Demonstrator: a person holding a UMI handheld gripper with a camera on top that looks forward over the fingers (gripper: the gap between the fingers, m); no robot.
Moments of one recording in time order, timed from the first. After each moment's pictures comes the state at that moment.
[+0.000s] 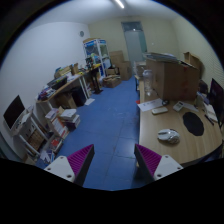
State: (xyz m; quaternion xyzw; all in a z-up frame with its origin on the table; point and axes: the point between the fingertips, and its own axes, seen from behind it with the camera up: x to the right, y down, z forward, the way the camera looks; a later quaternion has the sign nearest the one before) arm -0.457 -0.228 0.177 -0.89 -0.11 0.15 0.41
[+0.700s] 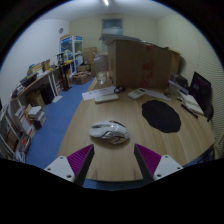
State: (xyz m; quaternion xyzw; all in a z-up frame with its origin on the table) arm -0.222 -0.118 0.029 -0.91 -0.04 0.03 0.42
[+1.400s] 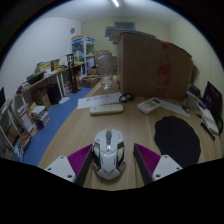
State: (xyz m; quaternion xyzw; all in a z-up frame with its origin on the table) arm -0.225 0.018 -0.014 -0.89 -0.10 0.06 0.45
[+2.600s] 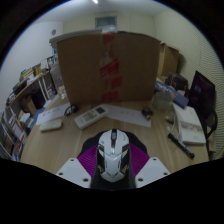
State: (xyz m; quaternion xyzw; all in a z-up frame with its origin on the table) arm -0.017 0.102 0.019 -0.91 -0.04 0.04 0.42
